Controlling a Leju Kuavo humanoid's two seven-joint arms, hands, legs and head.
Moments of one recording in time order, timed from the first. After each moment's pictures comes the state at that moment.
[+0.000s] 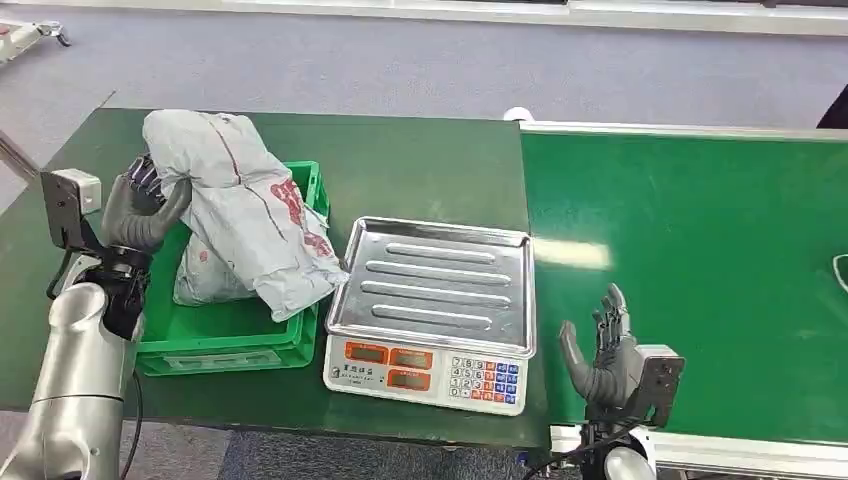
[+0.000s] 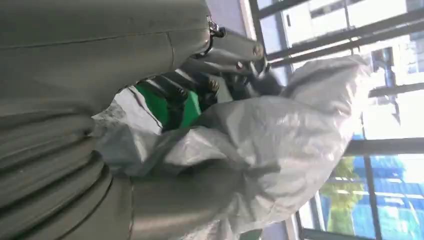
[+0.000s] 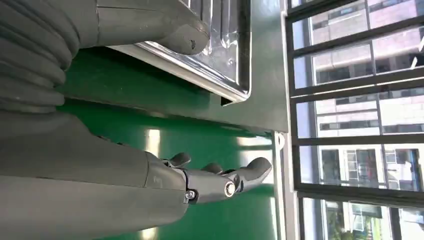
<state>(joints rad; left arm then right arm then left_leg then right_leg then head) -0.47 0.25 0.18 -1.05 0.16 -0.36 -0.30 0.03 0.20 0.03 -1.42 -0.01 -0.10 -0.45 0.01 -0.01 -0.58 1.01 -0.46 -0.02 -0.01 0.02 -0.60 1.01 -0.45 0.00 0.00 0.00</state>
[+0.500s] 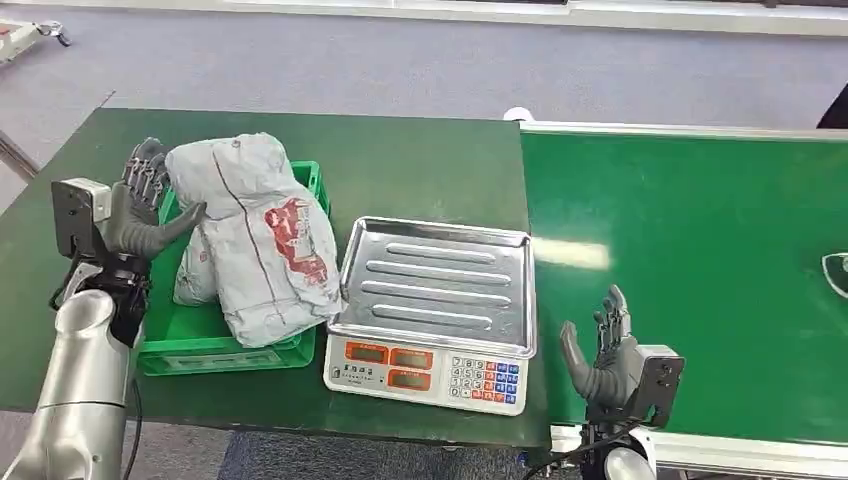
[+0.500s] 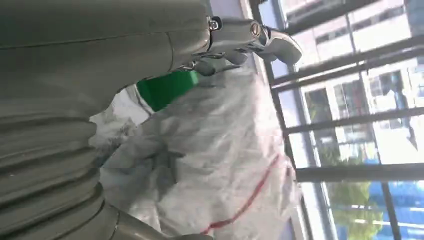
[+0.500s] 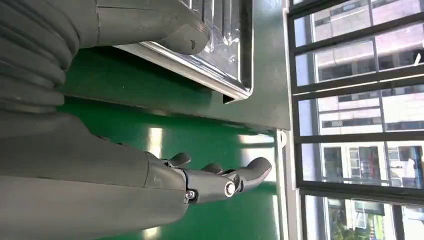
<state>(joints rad) -0.44 0.24 0.19 -1.07 0.08 -0.25 -0.33 0.04 0.20 0.03 -1.42 -0.01 -0.11 -0.44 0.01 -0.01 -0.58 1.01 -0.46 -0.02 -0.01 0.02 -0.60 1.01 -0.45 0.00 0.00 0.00</state>
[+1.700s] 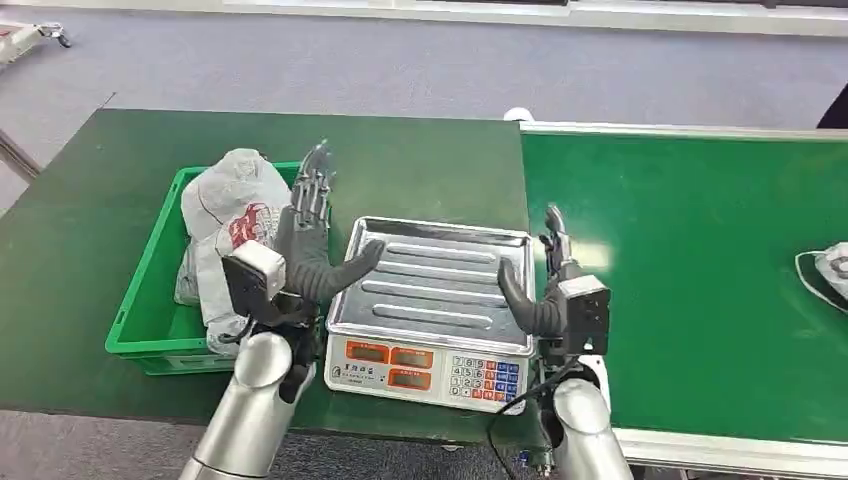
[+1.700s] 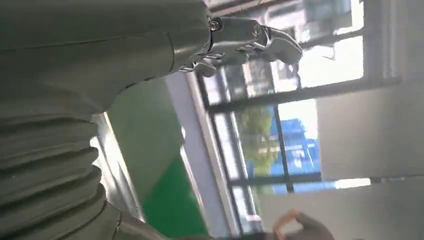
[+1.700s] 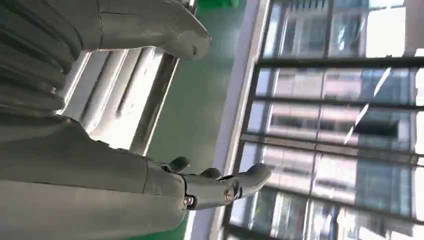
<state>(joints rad) -0.30 -0.19 -0.26 -1.29 -0.05 -0.01 -0.51 -0.22 0.24 0.25 -1.36 0.14 -0.15 -0.43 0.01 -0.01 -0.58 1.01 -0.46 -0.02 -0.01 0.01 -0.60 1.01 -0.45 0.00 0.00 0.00</state>
